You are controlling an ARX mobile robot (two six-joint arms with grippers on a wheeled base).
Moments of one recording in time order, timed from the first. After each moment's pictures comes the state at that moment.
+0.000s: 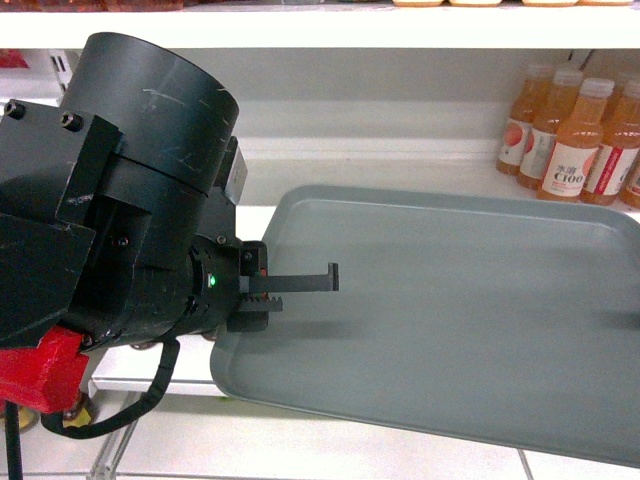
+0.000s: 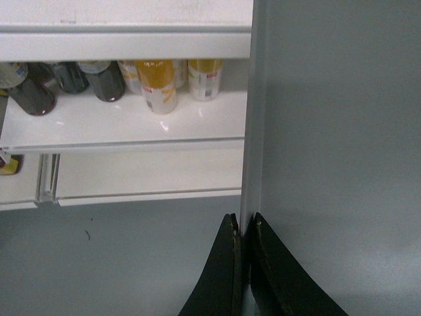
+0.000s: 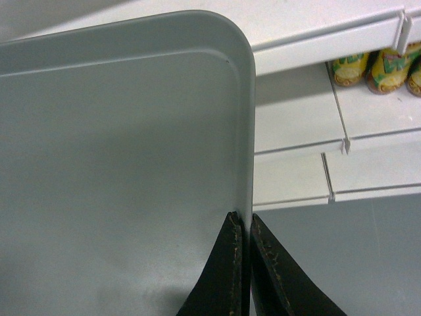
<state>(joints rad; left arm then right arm) -0.47 1.83 0.85 0.26 -0.26 -0.33 -0.10 1.73 0.68 0.40 -0.23 0.18</state>
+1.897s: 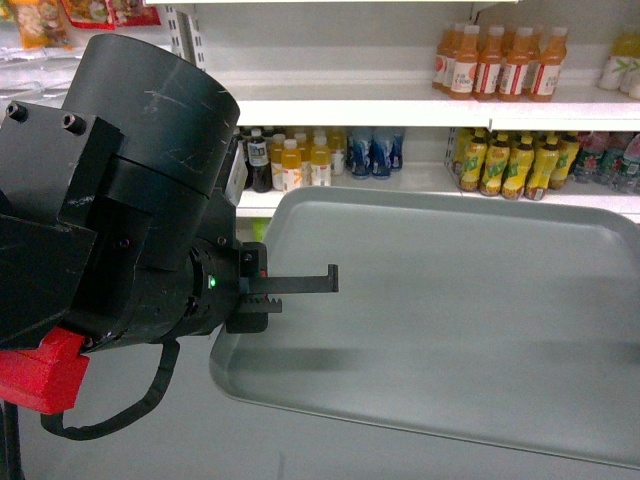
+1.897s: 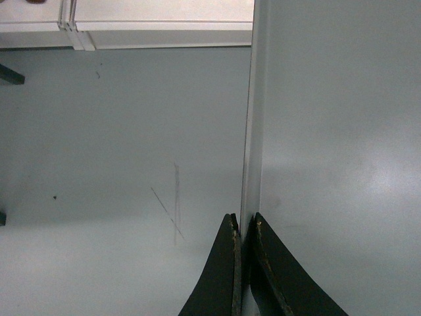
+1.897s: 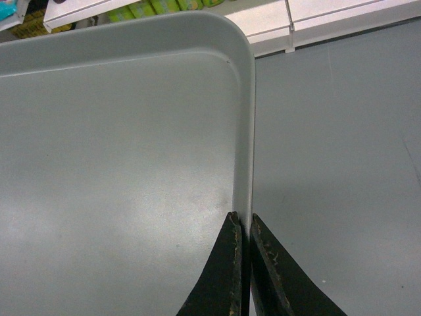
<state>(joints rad) -0.48 1.83 0.85 0.26 -0.26 -0.33 -0.10 1.73 0.68 0.39 -0.23 0.18</state>
